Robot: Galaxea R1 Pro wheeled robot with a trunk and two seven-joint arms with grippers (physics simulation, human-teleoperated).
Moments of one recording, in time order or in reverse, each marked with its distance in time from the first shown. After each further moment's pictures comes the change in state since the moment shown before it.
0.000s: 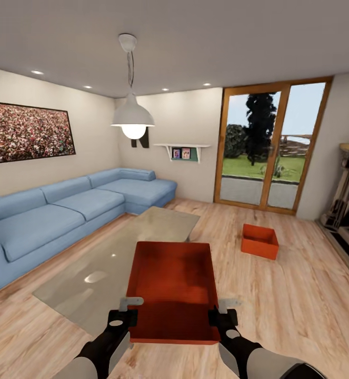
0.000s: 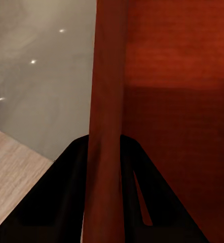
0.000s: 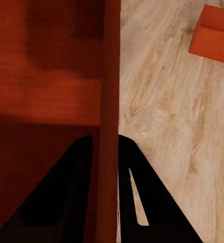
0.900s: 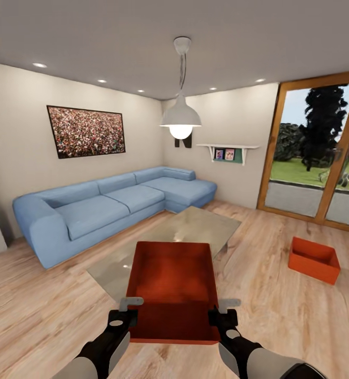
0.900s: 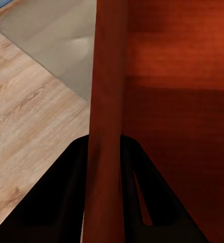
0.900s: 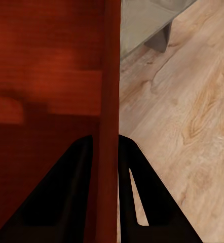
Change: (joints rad) left arm 0.000 0.000 -0.001 0.000 0.000 0.000 0.000; right arm 0.000 0.000 0.002 0.000 -0.002 0.000 0.001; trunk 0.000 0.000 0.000
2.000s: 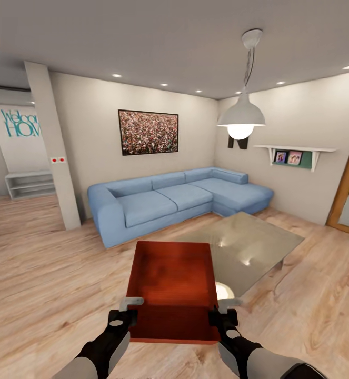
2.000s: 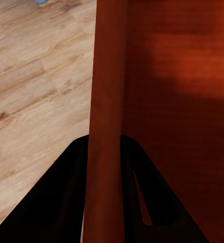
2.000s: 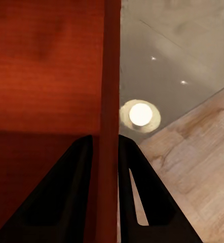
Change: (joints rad) left arm 0.000 0.000 -0.002 -0.001 0.000 -0.001 0.000; right arm 0.000 0.000 0.000 0.000 -0.002 -0.003 0.001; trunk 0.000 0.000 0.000
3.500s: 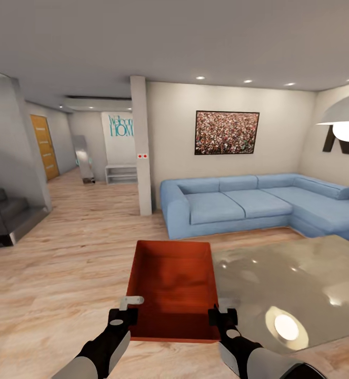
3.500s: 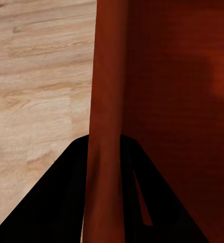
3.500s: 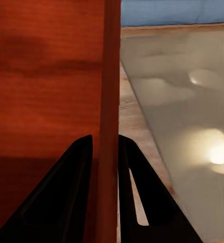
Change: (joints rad) left arm 0.000 0.001 -0.012 -0.009 0.008 0.000 0.007; right arm 0.000 -0.001 -0.003 -0.002 0.002 -0.006 -0.001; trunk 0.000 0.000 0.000
